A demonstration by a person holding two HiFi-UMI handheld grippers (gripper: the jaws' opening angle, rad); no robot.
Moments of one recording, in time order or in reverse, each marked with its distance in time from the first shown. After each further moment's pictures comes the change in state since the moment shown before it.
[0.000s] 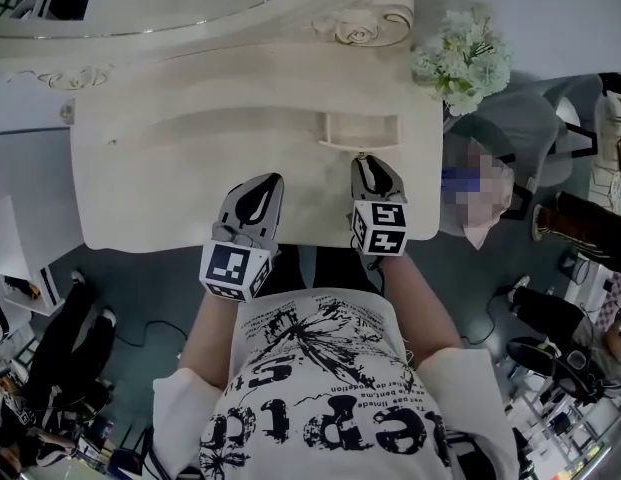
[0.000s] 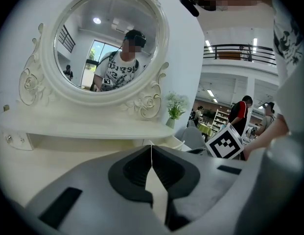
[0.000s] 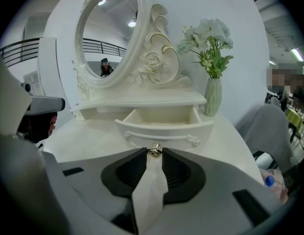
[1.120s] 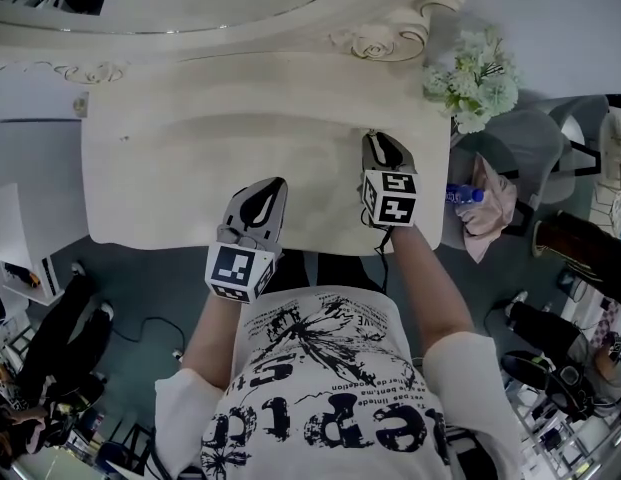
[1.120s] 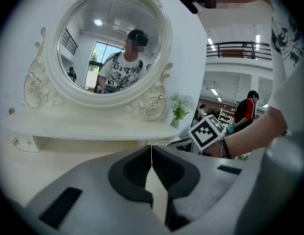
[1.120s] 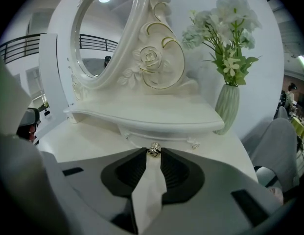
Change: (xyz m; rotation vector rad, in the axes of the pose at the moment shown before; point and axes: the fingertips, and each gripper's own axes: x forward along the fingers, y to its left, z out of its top) left arm -0.004 0.012 0.005 0.004 0.002 0.049; right arm 0.049 -0.019 0.051 -0.062 -0.002 0.009
